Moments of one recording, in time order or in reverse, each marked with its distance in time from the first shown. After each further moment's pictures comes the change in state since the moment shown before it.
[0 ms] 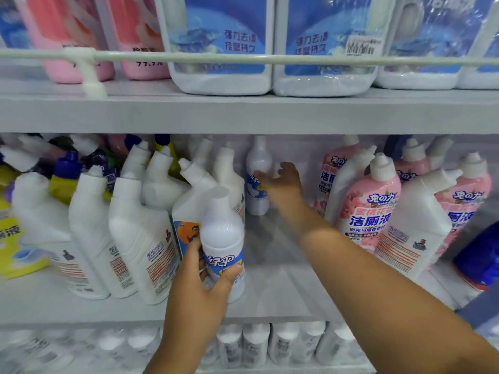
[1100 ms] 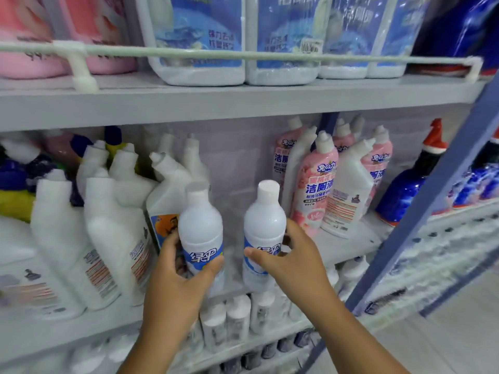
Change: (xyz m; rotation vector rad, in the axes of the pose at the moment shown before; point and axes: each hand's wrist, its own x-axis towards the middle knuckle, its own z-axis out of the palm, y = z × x) left_hand -0.003 0.007 -0.036 -0.047 -0.202 -0.019; right_hand -0.232 0.018 -0.053 0.033 0.114 -0.024
